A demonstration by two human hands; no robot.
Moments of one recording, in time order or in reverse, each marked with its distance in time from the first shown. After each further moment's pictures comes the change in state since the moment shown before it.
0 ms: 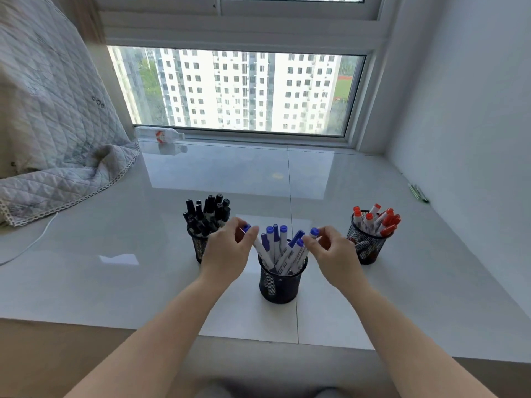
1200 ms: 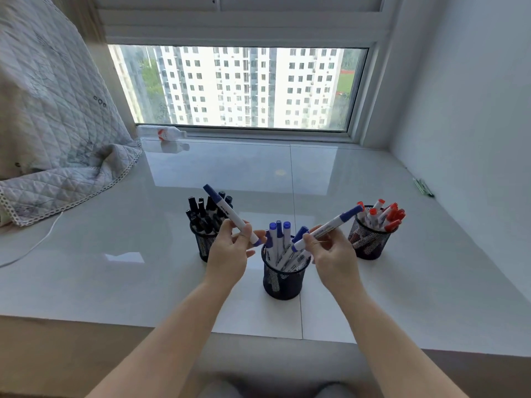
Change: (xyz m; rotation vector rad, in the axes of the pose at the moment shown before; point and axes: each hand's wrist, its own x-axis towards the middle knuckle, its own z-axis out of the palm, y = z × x) left_hand -0.012 0.005 0.003 -0.624 -0.084 -0.237; right_hand -0.020 -0.018 0.014 0.374 0.137 0.049
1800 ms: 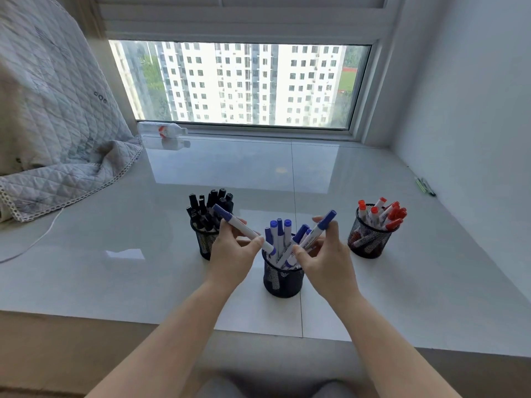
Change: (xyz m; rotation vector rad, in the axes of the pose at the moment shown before) left_hand 0.002 -0.014 -0.002 0.310 0.072 0.077; right_hand -0.007 0.004 0.003 -0.368 -0.047 -0.198
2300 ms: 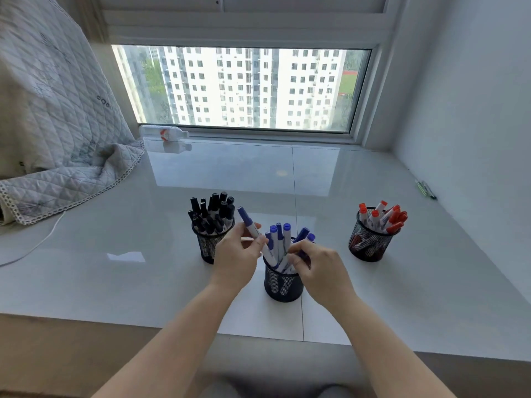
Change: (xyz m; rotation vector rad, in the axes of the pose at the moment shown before) left_hand -0.003 0.010 0.003 -0.008 -0.020 0.052; right_hand -0.002 0.001 0.004 -0.173 -0.185 -0.128
